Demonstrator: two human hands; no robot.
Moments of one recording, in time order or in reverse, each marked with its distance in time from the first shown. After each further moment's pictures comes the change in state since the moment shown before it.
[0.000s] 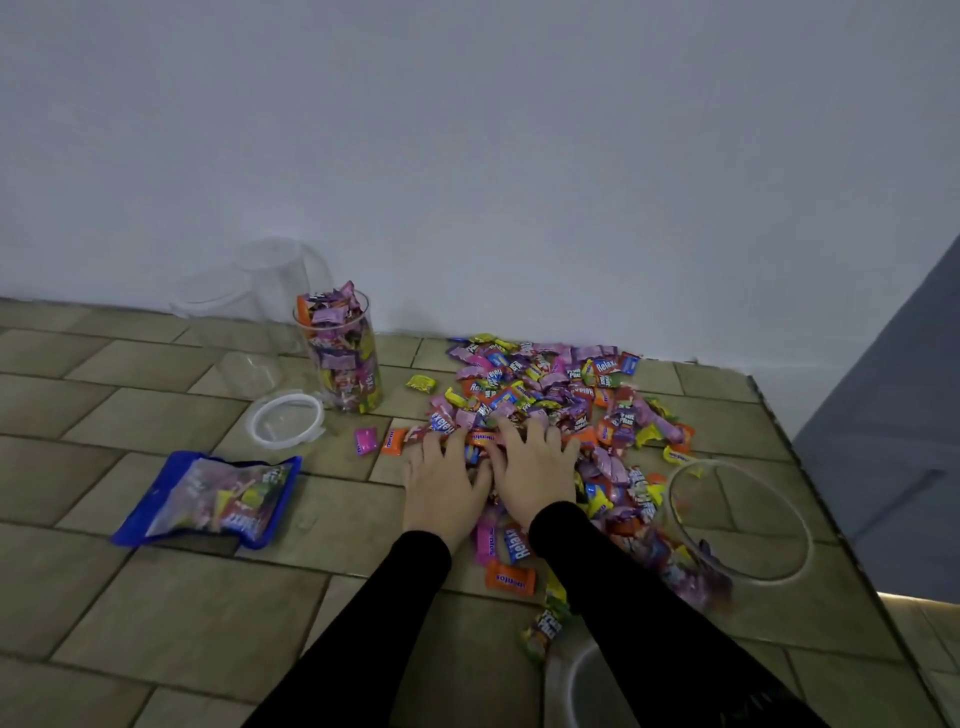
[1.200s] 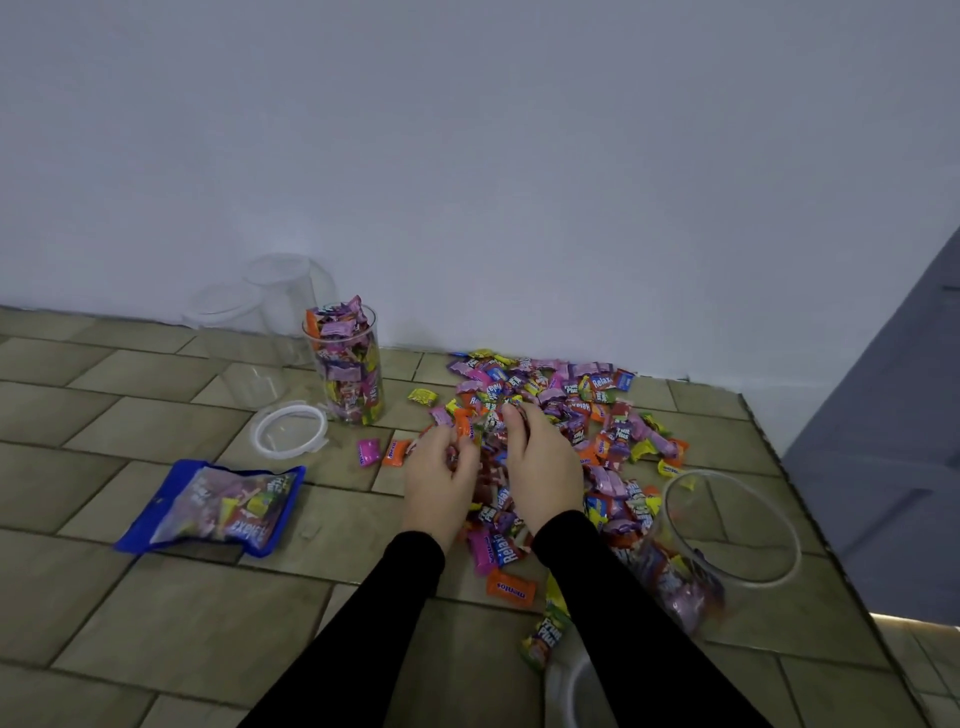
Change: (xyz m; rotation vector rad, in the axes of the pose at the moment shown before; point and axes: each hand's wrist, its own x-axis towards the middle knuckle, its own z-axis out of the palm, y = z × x) left_hand 0.000 0.004 -0.020 -0.625 0.310 0.099; right_hand -0.012 -0.009 -0.043 0.623 0.170 0.084
